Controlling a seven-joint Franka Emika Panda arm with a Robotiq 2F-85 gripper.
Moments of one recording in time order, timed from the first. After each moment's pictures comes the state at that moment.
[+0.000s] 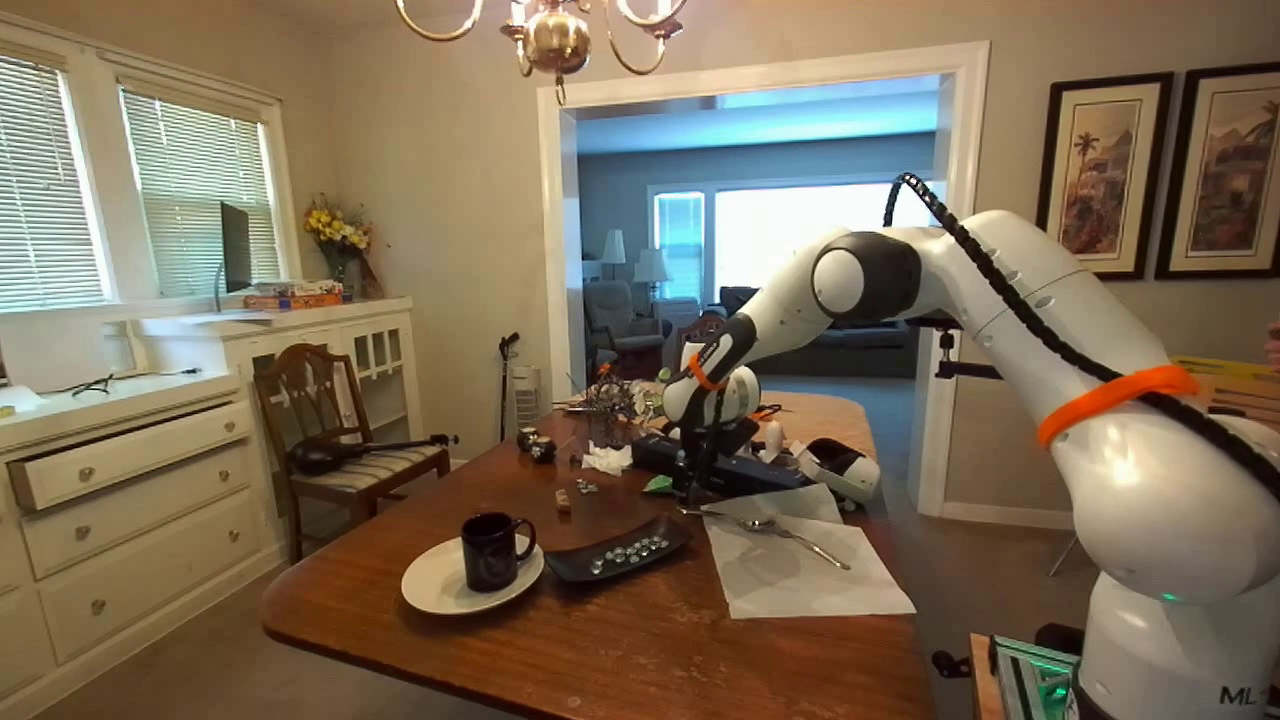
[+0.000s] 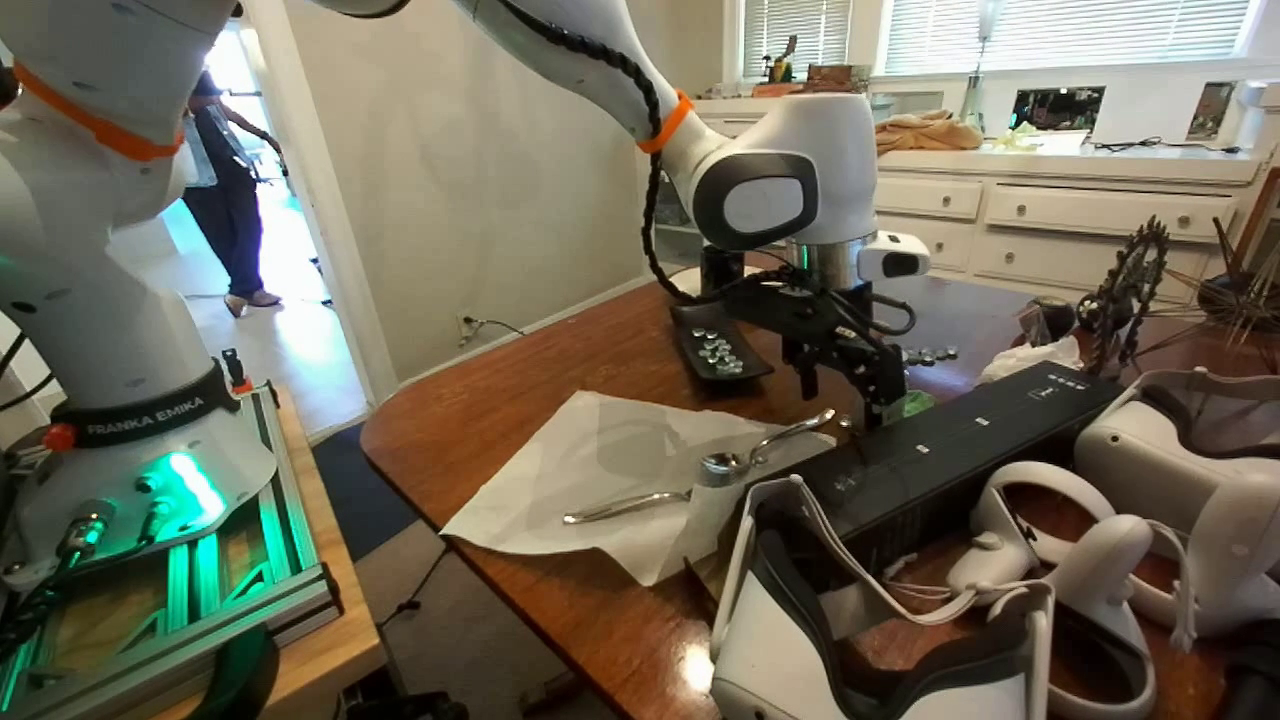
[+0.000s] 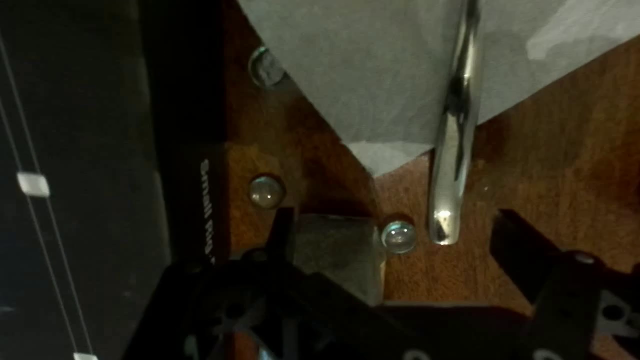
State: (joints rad) arm -0.52 0.74 -0.08 -1.62 0.02 2.53 -0.49
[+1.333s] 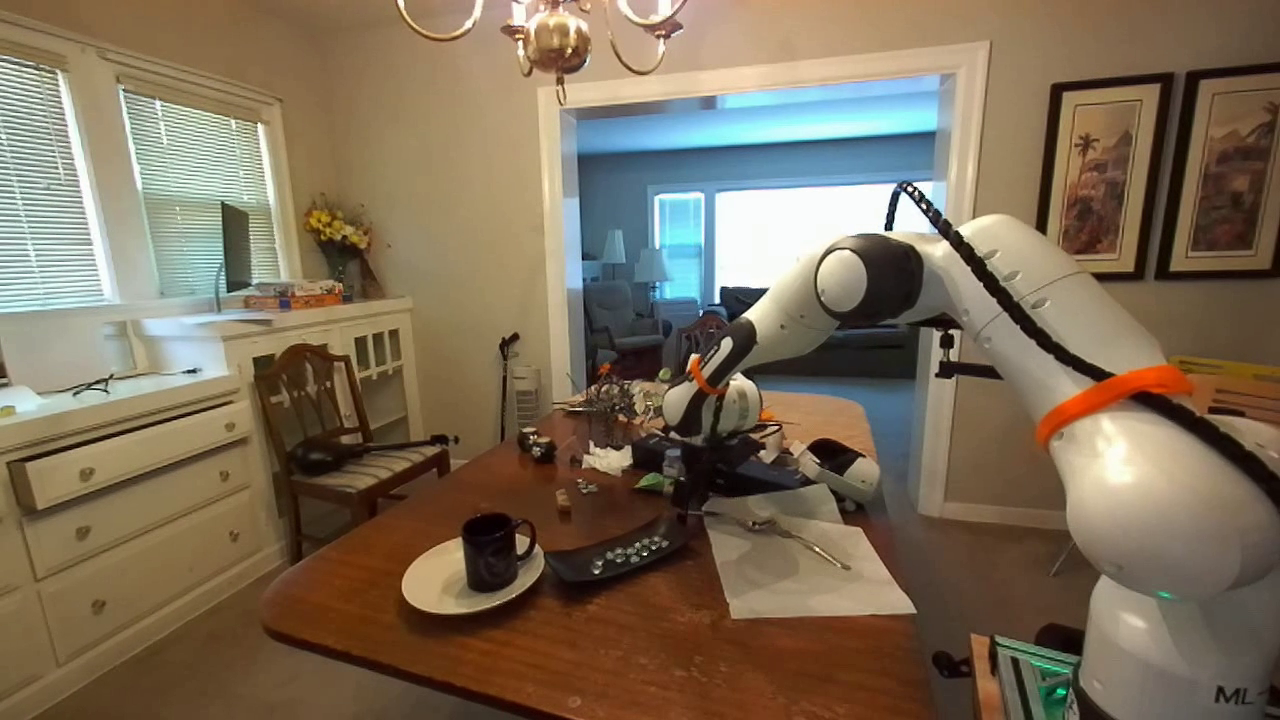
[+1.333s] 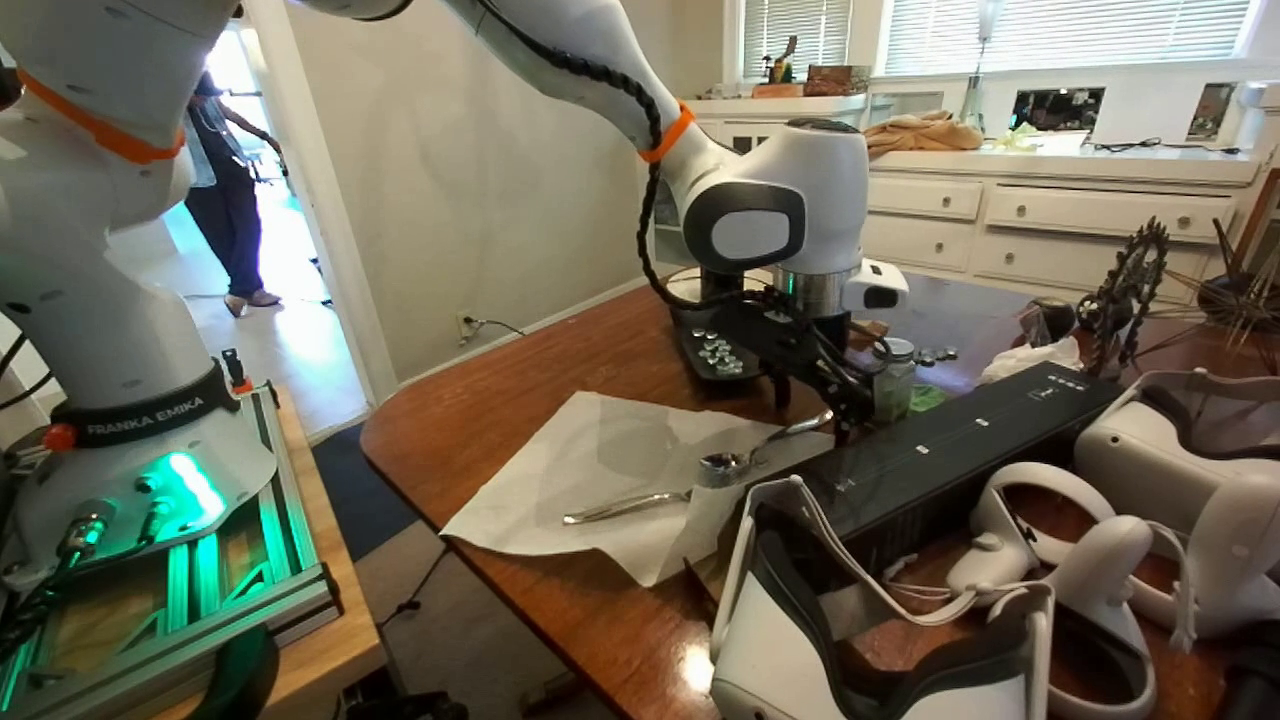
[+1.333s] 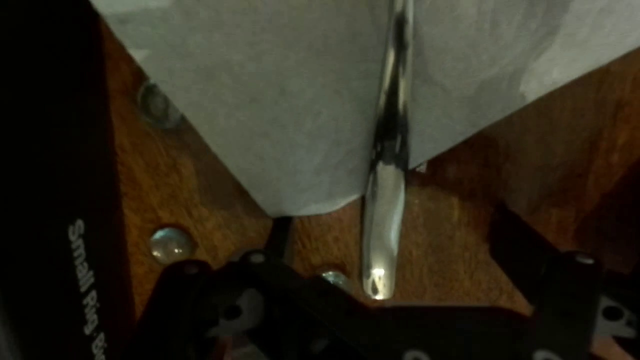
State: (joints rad) arm -0.57 0.76 -0.01 -1.65 0.10 2.50 -0.58
